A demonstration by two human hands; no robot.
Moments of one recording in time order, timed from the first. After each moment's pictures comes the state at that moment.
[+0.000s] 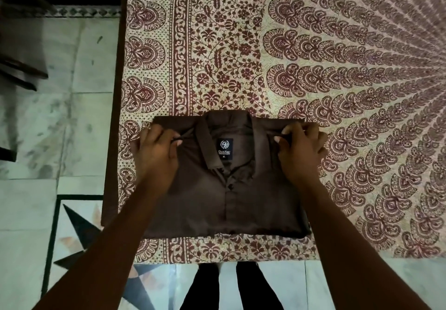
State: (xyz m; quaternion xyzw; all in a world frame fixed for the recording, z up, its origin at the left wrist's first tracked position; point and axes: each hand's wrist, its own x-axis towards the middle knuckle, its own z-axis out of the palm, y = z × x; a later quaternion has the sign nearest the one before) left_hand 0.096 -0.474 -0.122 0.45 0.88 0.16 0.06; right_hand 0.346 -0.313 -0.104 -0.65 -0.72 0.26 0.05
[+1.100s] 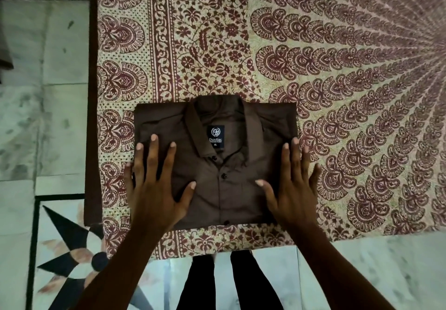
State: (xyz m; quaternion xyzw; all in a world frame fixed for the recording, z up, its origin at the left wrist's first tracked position) left_hand 0.152 -0.546 -0.138 0.50 0.86 0.03 0.08; right_hand 0.419 -0.413 -0.139 -0.54 -0.83 0.10 -0.01
